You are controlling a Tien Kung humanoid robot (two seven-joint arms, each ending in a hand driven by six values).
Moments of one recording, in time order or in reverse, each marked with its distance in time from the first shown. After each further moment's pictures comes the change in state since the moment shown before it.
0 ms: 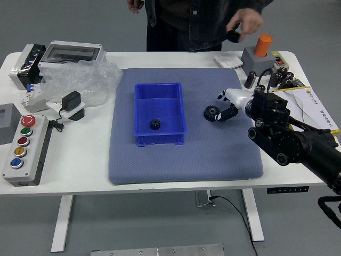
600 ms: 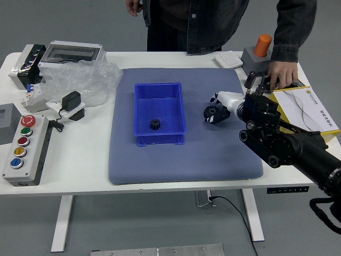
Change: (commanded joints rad) left arm 0.000 -0.001 -0.002 0.000 0.005 0.000 0.001; right arm -0.006 0.044 -0.003 -0.002 -0.002 -0.014 -0.017
